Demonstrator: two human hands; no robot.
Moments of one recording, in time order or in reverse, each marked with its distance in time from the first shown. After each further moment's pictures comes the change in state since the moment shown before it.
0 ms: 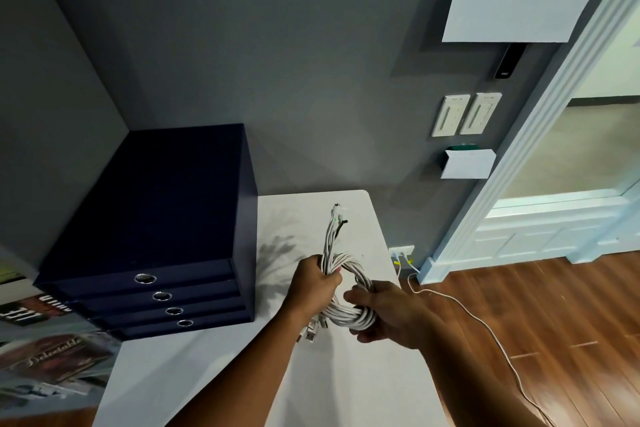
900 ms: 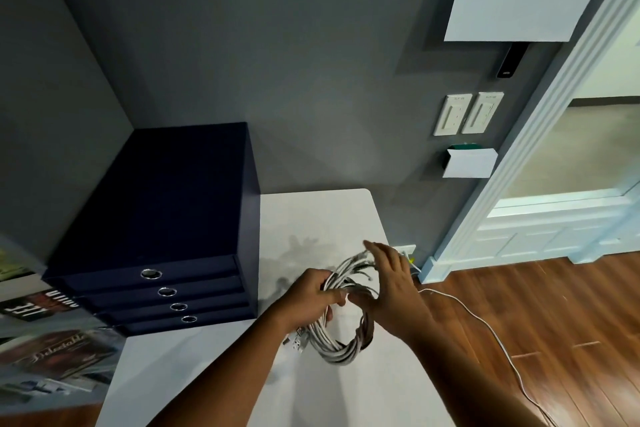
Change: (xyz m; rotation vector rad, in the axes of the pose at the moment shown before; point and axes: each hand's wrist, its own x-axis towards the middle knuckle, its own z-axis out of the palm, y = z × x) left_hand -0.011 -0.020 -0.019 0.032 -0.341 0.065; right_hand 0.011 0.014 -0.010 -0.939 0.558 -0.813
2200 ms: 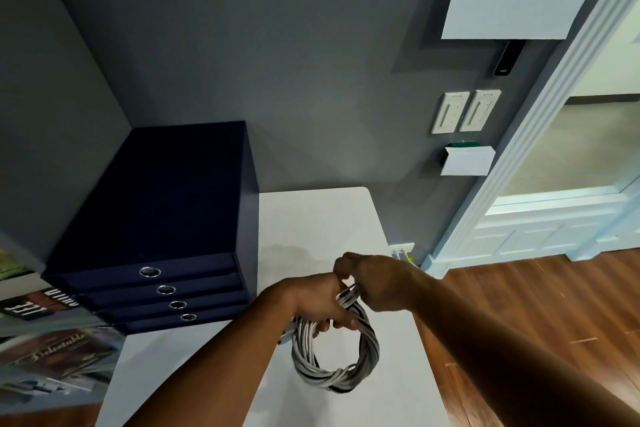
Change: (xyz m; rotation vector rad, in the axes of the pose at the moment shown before) left_hand -0.003 0.041 -0.005 0.342 -0.473 -0.132; right_hand 0.041 -0.032 -0.040 -0.237 -0.679 -0.237
